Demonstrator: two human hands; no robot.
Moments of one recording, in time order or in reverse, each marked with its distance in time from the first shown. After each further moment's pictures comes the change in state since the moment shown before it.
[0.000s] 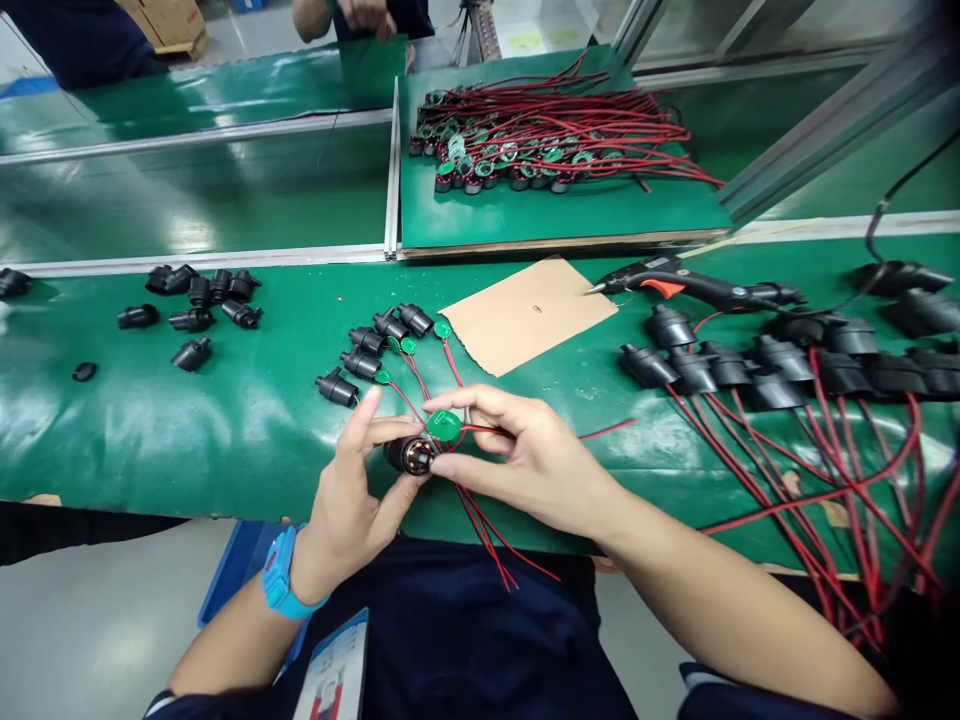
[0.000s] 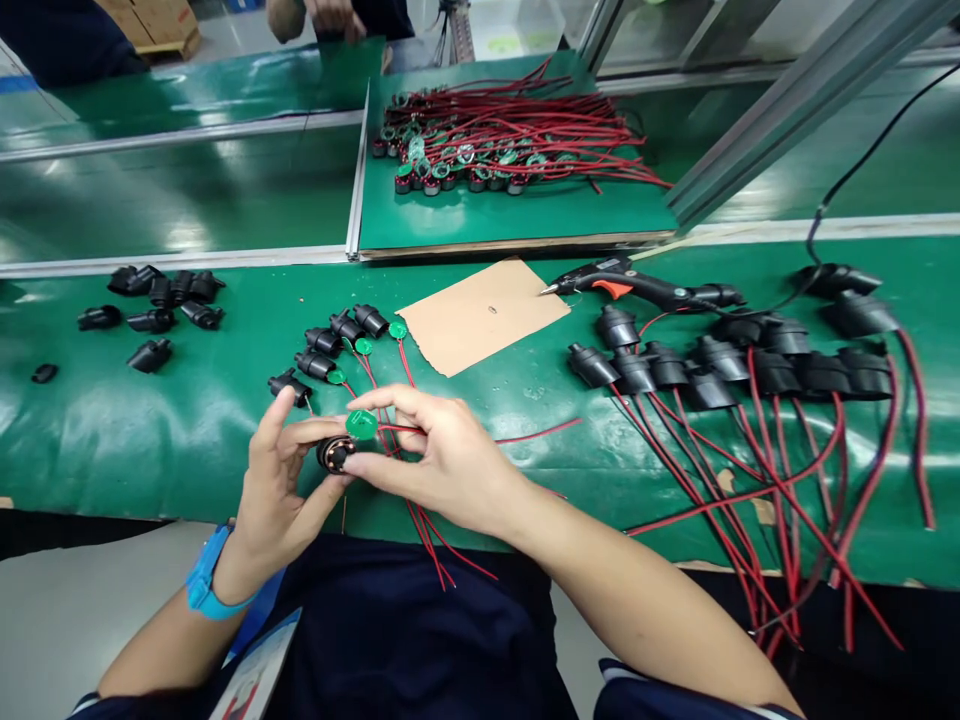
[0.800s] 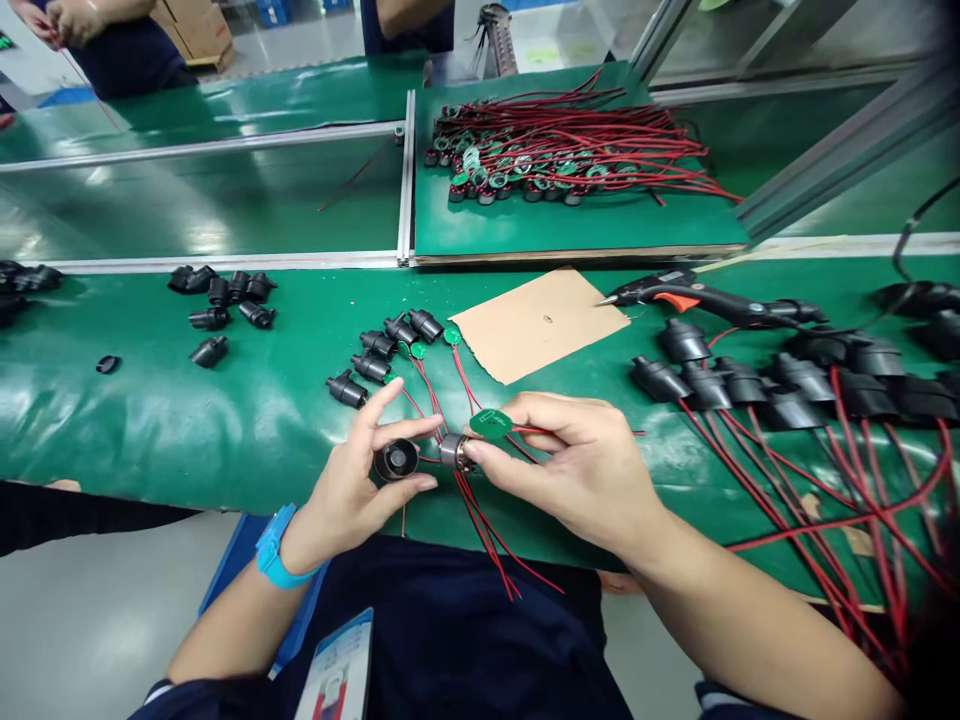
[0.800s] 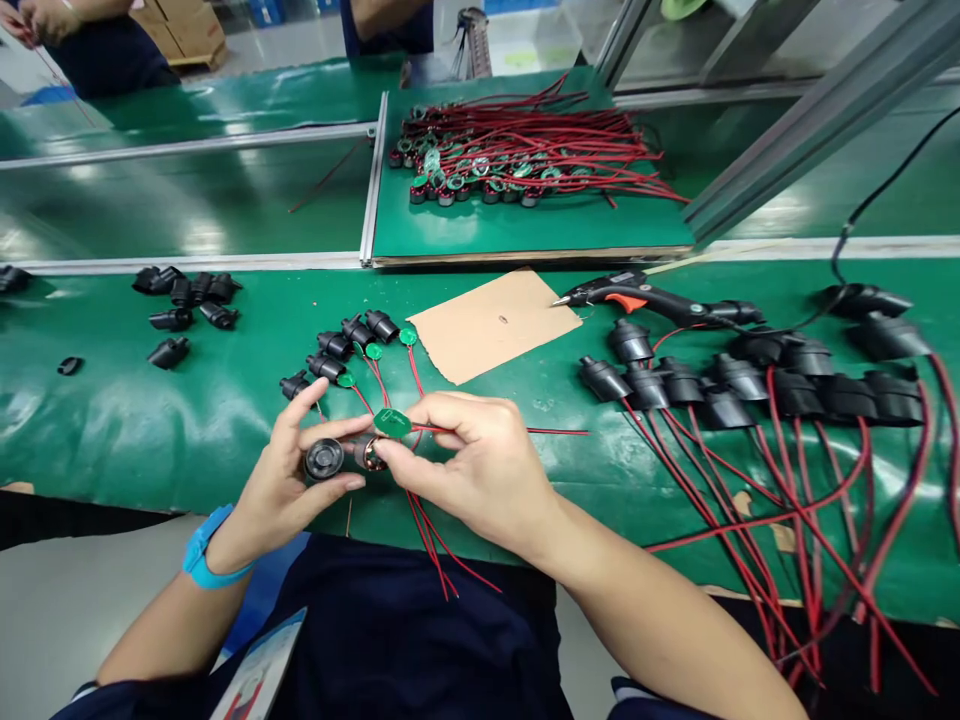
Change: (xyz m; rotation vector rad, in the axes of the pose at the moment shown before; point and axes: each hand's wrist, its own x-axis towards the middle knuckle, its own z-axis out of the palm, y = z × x) left_hand 0.014 0.004 -0.019 -0.048 -0.183 -0.191; right_hand -0.005 -0.013 -0.008 -0.290 0.265 -0.221
